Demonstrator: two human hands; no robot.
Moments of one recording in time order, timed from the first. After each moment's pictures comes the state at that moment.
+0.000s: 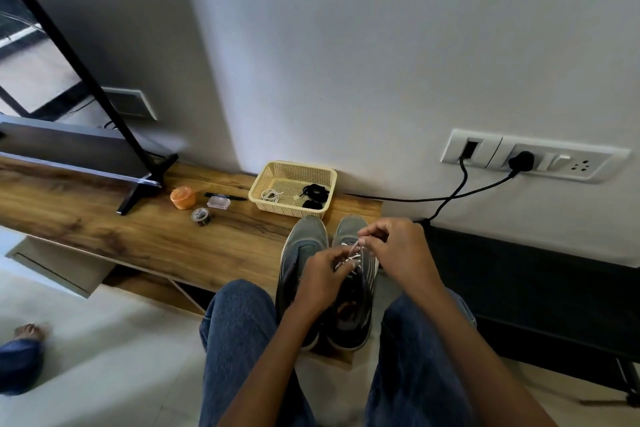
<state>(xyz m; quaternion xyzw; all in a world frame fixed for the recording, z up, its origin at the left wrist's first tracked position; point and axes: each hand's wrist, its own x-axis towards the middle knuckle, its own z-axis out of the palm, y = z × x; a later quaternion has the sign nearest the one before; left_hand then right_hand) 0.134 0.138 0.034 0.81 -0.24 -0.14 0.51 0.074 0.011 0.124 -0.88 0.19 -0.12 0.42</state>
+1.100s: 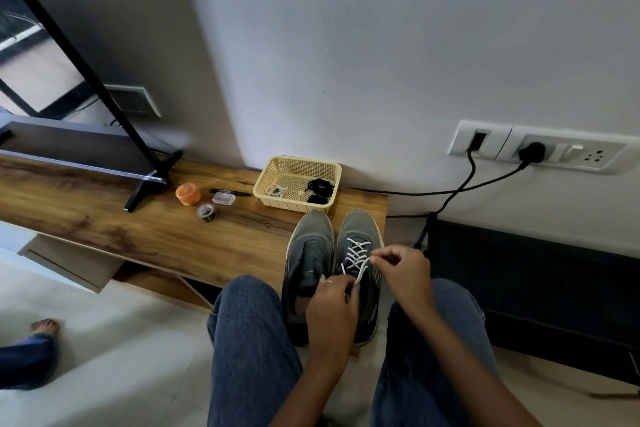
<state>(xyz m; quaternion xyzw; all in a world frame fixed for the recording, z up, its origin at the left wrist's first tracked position) 0.072 0.140 0.014 0.90 -0.16 0.03 0.39 0.064 0.009 0.042 -0.83 0.27 -0.15 0.47</state>
